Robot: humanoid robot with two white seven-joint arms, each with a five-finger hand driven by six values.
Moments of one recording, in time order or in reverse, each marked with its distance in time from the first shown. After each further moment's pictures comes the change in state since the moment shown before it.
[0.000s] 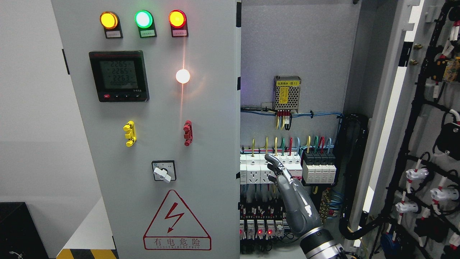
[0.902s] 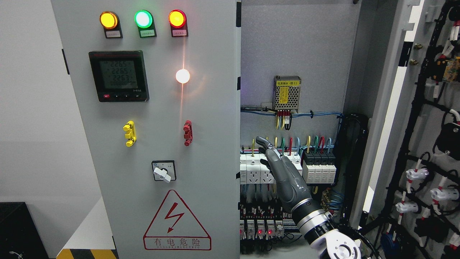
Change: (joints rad) left arm 0.000 -0.001 0.000 0.001 0.000 0.000 0.000; right arm -0.146 0.007 0.003 0.109 -0.078 0.073 0.015
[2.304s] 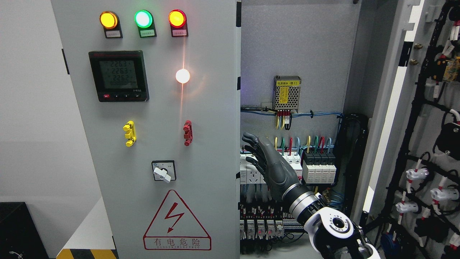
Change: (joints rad) left arm 0.000 0.000 0.000 0.000 0.000 0.000 0.000; right arm -0.130 0.002 -0.004 0.142 -0.148 0.106 0.077
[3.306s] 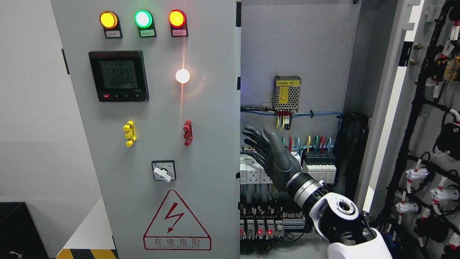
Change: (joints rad) left arm 0.000 0.000 0.000 -0.004 0.000 0.000 0.000; right arm -0.074 -0.042 -0.025 0.107 -0.123 -0.002 0.092
